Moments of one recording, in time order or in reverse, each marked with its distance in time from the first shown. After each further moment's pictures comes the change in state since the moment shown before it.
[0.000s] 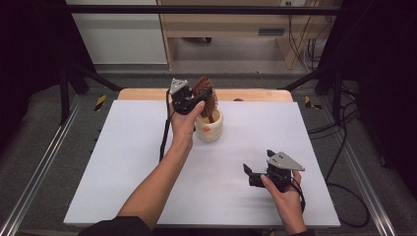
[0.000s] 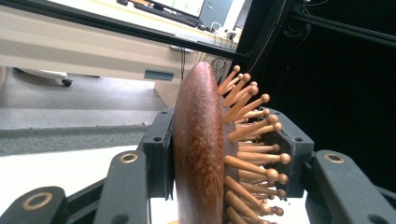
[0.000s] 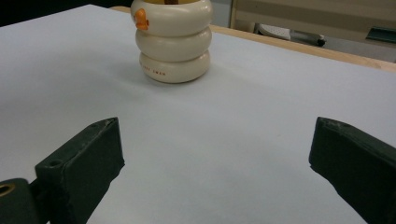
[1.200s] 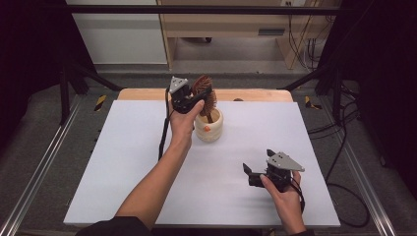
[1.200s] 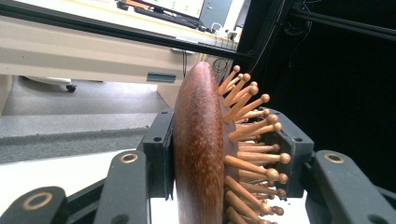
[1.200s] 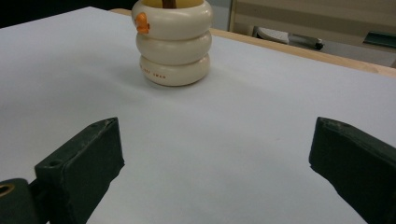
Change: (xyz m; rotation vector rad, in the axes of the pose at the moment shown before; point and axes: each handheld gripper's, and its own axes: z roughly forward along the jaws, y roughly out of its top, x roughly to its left) left arm -0.003 0.007 -0.003 -0.004 0.008 0.033; right arm 0.002 0.001 -0.001 -0.011 -0.004 -0.009
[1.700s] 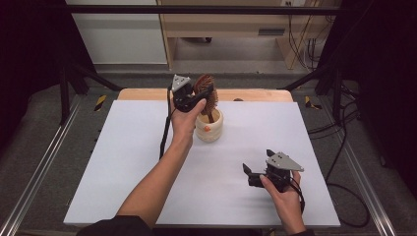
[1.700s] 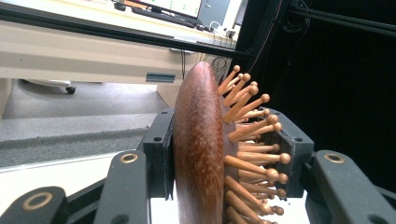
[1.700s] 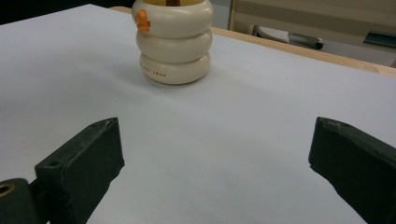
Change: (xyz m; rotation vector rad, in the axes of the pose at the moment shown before) left arm -0.004 0.003 0.002 0.010 0.001 0.018; right arm 0.000 0.000 0.001 0.005 0.000 -0.006
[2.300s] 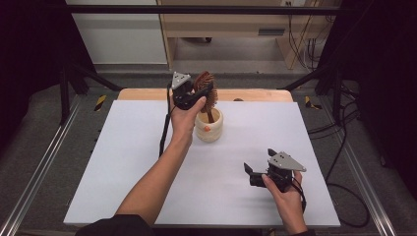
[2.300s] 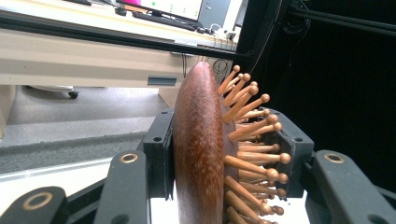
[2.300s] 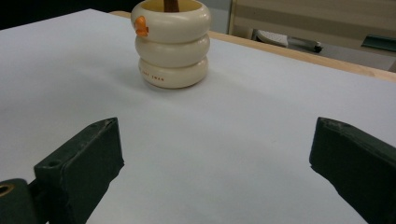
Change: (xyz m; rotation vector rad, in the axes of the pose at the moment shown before) left arm -0.003 0.009 0.000 -0.007 0.003 0.022; right arm -0.003 0.001 -0.003 -0.013 0.001 0.004
